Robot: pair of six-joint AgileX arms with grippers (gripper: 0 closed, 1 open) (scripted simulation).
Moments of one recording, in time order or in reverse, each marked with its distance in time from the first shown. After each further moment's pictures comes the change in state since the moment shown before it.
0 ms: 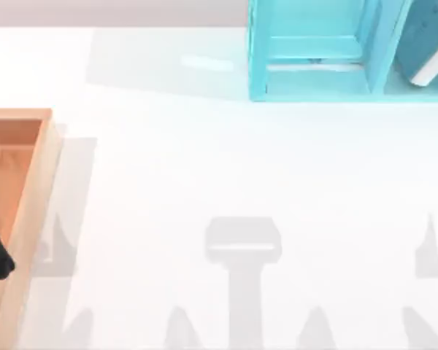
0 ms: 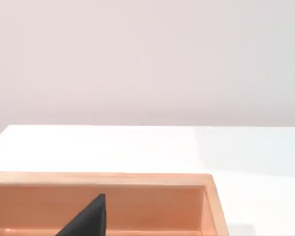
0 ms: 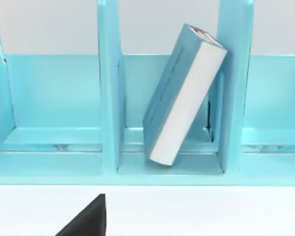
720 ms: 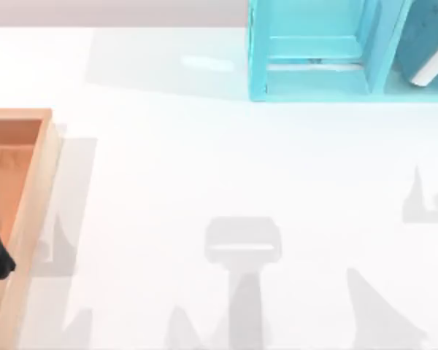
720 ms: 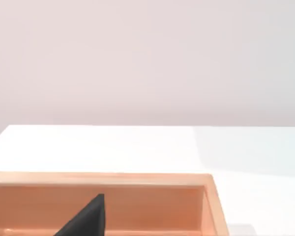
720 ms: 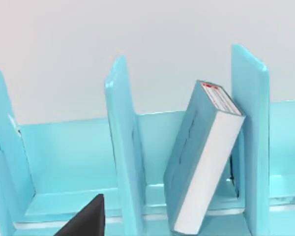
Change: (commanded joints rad) left arm 0.000 0.000 0.000 0.000 0.000 0.000; right arm -0.031 0.573 0.239 0.364 -0.042 0.120
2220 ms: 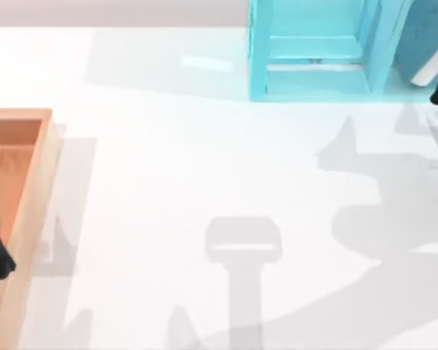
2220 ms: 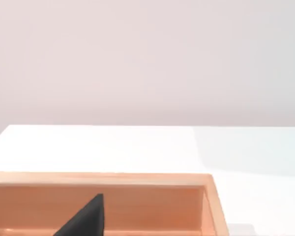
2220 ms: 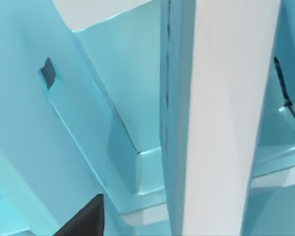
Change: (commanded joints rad) left arm 0.000 0.000 0.000 0.000 0.000 0.000; right arm -0.065 1.537 0.546 0.842 -0.096 0.272
